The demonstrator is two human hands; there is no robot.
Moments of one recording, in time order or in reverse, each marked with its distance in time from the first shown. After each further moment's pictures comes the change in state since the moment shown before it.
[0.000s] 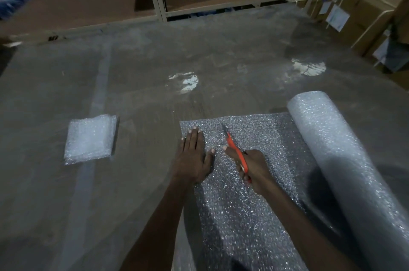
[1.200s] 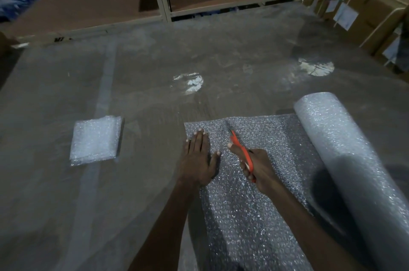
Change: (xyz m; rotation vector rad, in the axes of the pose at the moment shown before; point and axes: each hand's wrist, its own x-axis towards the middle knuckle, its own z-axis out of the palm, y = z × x) left_hand 0.002 -0.002 0.005 -0.013 0.012 -0.014; right_hand 0.013 -0.003 0.004 0.021 -0.005 0.008
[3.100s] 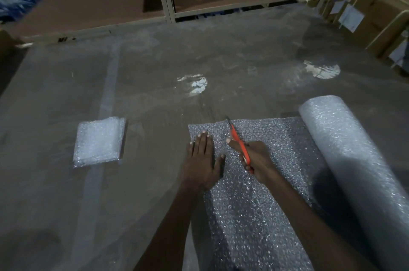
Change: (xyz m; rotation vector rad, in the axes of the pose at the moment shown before) left_hand -0.001 0.004 -0.007 -0.004 -0.016 -0.022; right_hand 0.021 -0.020 0.013 -0.042 0.020 -0.006
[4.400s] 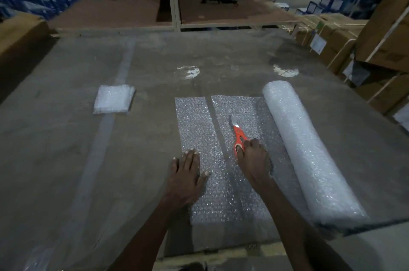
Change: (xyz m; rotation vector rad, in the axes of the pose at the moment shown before) left_hand -0.236 0.067 0.028 0.080 -0.013 -0.011; right_hand -0.157 0.116 -0.078 -1.145 0.459 -0.656
